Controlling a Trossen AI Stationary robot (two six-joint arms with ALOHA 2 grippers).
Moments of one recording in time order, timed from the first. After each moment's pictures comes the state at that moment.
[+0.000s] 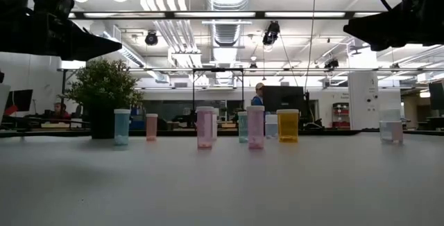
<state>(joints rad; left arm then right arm) -0.06 0.22 0.00 0.17 -0.31 0.22 0.03 0.02 0.01 0.14 0.21 -0.22</state>
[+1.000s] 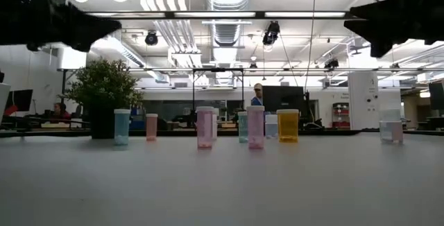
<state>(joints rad) -0.06 0.23 0.00 0.38 -0.30 0.17 0.03 0.02 0.01 0.20 0.21 0.12</state>
